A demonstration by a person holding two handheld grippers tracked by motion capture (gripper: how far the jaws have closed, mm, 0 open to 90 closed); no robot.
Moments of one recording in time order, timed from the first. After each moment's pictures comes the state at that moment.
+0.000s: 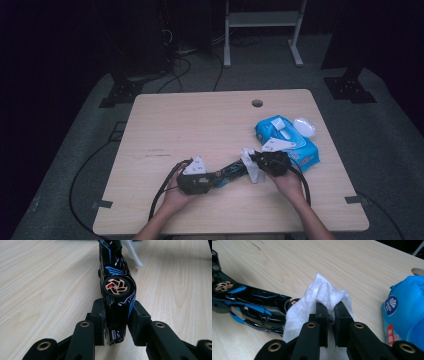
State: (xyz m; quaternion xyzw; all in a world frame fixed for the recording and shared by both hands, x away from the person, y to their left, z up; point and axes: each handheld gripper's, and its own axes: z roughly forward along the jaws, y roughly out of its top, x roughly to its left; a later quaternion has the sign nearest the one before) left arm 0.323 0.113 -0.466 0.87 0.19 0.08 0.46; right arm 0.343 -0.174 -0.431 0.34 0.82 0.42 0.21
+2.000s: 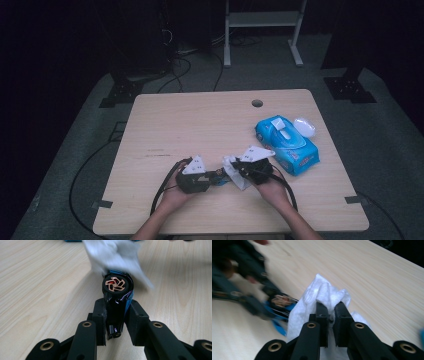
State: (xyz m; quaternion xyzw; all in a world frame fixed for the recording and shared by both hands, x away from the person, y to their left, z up) left arm 0.325 0.115 -0.462 0.87 0.18 0.09 0.45; right arm 0.323 -0.125 -0.429 0.28 0.83 0.43 0.21
